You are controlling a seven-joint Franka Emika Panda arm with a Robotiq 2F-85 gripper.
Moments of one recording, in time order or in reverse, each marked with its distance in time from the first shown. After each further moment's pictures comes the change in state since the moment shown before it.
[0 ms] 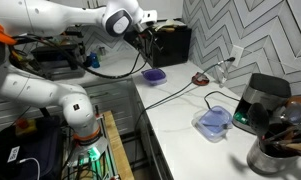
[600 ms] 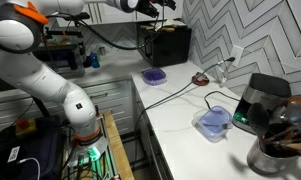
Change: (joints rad) arm 0.088 0.274 0.002 0.399 0.034 0.272 -0.011
